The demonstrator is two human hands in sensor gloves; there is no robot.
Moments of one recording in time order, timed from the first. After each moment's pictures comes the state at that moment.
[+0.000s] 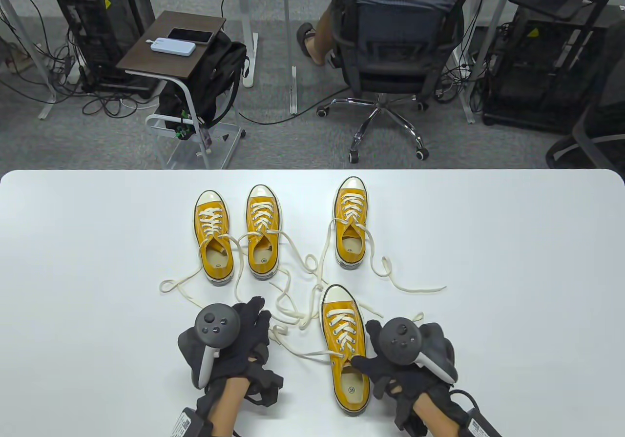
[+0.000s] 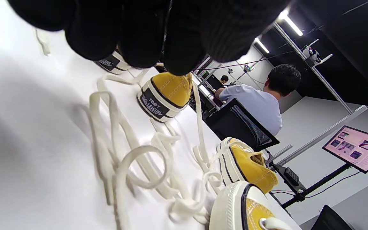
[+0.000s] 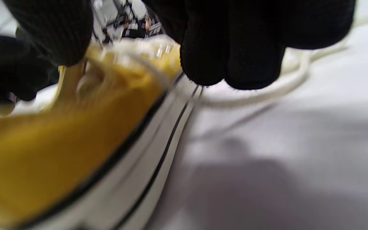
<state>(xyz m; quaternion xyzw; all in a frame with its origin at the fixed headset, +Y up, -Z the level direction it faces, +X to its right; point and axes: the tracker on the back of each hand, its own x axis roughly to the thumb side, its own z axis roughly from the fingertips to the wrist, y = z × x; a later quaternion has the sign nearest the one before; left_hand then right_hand) -0.180 -0.739 -0.273 -0.01 0.10 0.38 0.92 0.126 -0.738 -0.257 0.13 0.15 0.97 0.16</state>
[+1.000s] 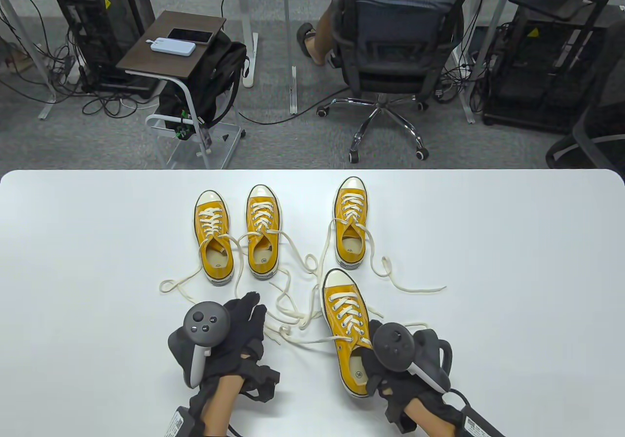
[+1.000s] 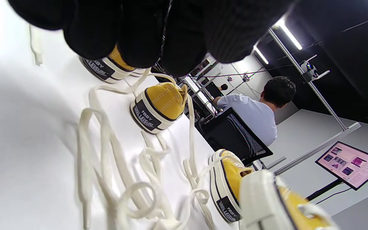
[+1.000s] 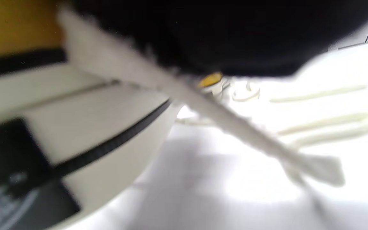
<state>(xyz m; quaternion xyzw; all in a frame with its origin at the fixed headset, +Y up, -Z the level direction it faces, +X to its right) -0.190 -0.734 -0.275 0.00 0.11 0.41 0.90 0.130 -0.701 -0.255 0.09 0.01 0.98 0.17</state>
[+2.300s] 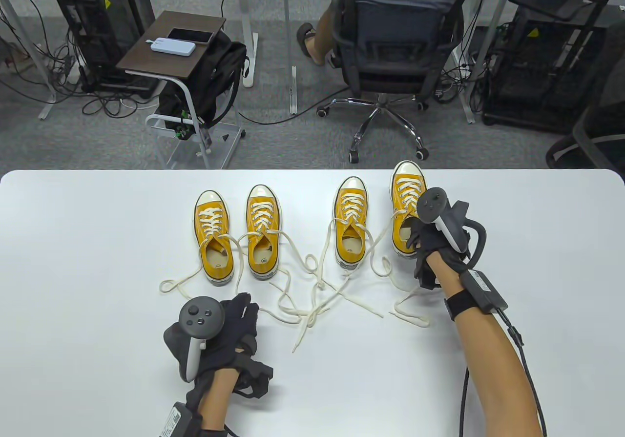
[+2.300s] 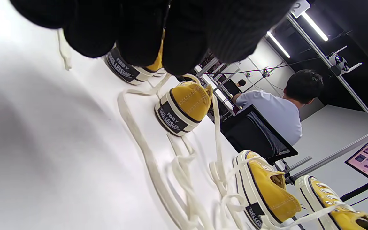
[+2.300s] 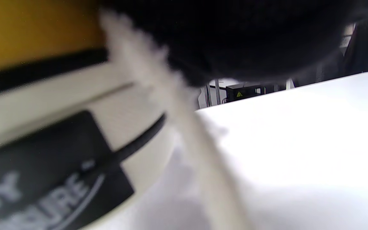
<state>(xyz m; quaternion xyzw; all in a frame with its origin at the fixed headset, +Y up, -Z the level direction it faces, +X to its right) -0.202 -0.739 -0.282 -0.02 0.14 0.40 0.91 0.222 -0.705 -0.493 -0.14 -0.03 0.98 0.12</state>
